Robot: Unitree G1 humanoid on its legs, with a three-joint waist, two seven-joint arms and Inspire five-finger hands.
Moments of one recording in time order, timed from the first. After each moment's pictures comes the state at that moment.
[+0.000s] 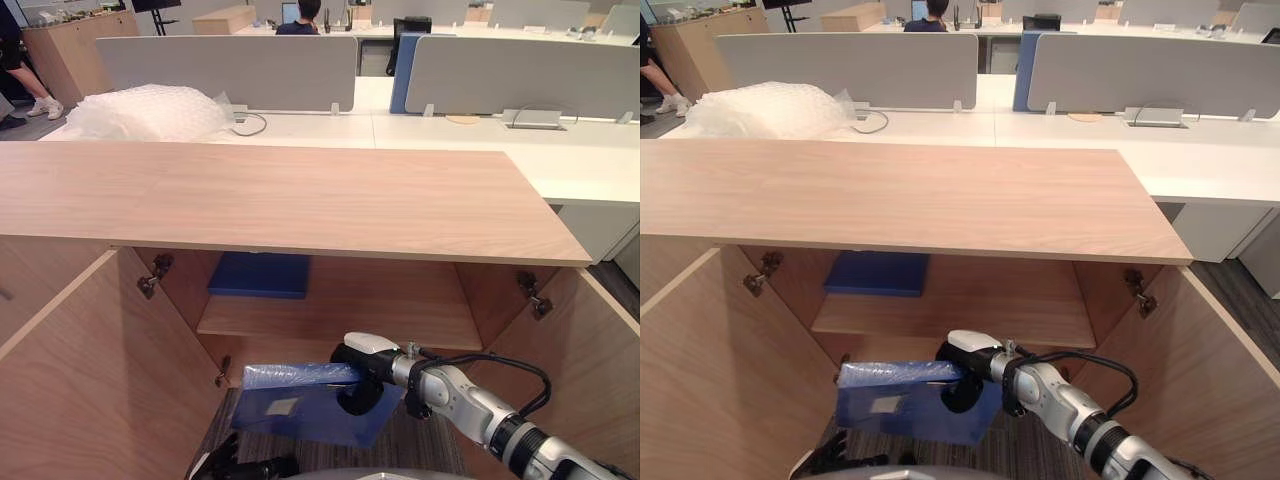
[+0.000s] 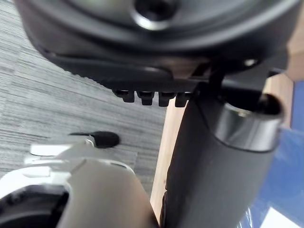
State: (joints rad) left arm 0.31 0.19 0.05 0.85 -0.23 -0.06 -0.09; right arm -0.21 -0.38 0.70 0.49 -0.46 -0.12 0.22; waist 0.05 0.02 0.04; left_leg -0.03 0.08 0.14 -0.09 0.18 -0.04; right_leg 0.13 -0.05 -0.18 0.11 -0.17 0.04
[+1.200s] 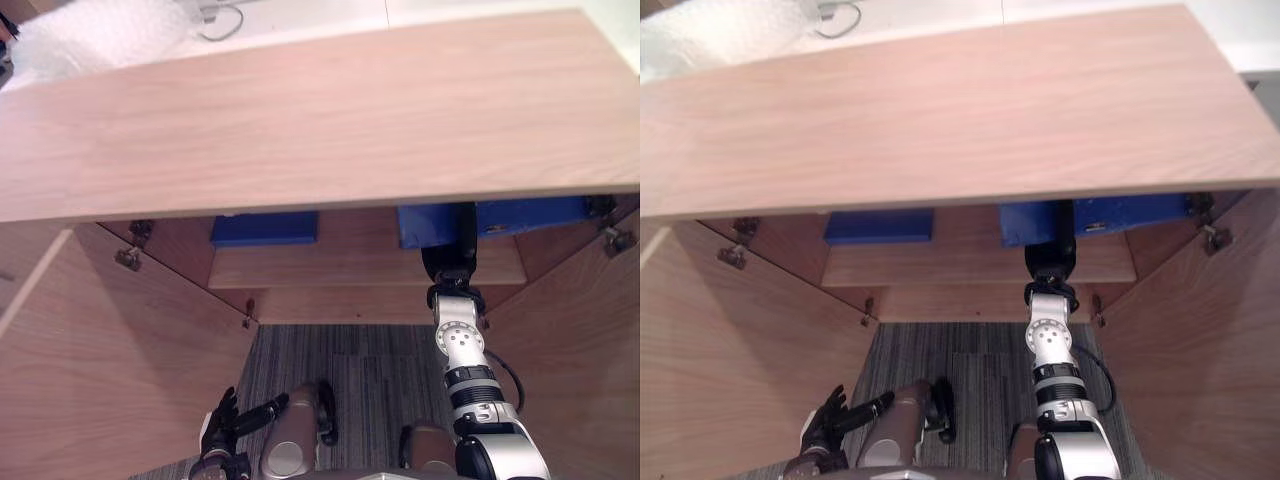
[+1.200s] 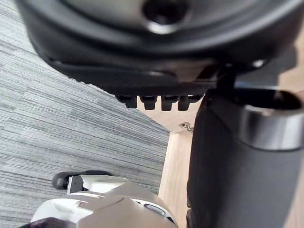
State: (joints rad) left arm 0.23 0.03 0.19 0.68 -0.17 -0.07 0.02; right arm -0.39 0.00 -0.07 0.32 1.34 -0.27 -0.08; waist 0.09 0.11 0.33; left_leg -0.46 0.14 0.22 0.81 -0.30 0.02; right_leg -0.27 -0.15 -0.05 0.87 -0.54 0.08
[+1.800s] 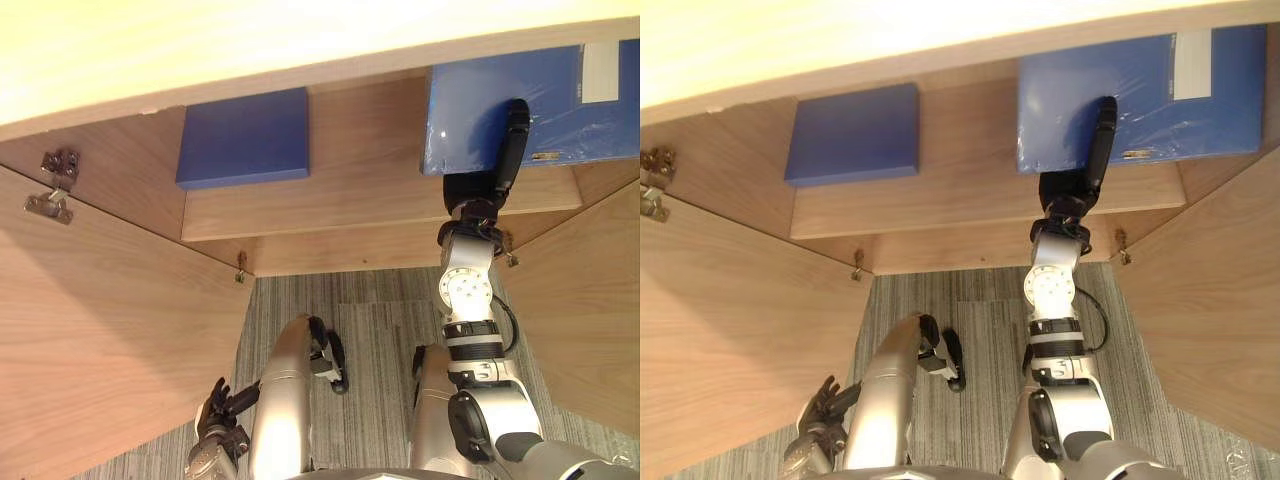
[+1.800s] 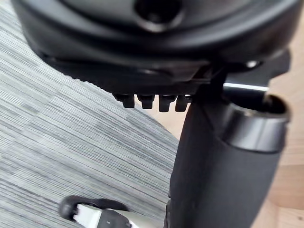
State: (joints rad) left arm 0.13 0.00 0.30 0.75 -0.27 0.00 0.08; right arm -0.65 -0.03 -0.13 0.22 1.38 -0.39 -0.19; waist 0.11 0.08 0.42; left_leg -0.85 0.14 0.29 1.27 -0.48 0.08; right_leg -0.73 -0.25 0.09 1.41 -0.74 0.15
